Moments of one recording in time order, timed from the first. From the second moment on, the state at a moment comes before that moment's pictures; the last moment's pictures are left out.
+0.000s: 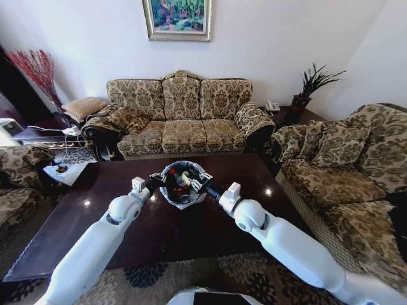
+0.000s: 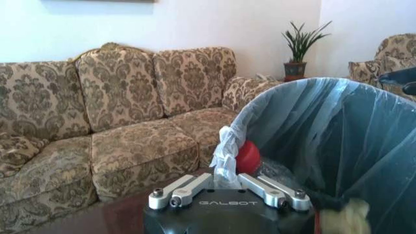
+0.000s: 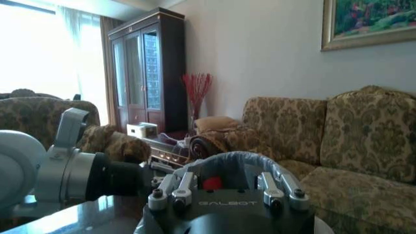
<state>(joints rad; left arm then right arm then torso) 1.05 -0.93 -0.34 -1.85 -0.51 0.32 0.08 -0.68 0.94 -0.32 1.95 0.69 -0.13 0.05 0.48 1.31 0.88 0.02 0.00</state>
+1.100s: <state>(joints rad) 1.29 -1.15 -0.60 -1.98 -0.43 0.23 -0.01 -1.38 0.92 0.42 2.13 0.52 -0.19 0.27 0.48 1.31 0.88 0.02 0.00</state>
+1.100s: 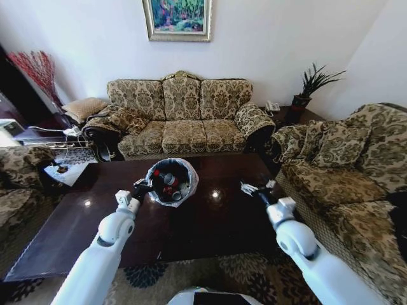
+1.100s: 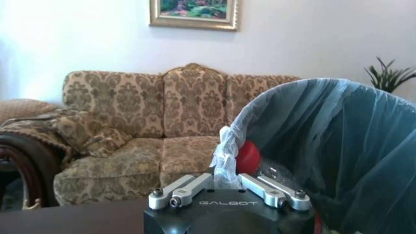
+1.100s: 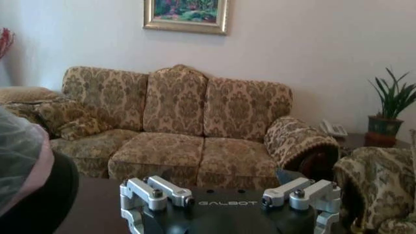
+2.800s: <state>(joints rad) 1.31 -1.17 -0.59 -2.02 -0.41 0.22 0.00 -1.47 1.02 0.45 2.16 0.44 -0.21 0.28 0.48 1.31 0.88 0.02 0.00</state>
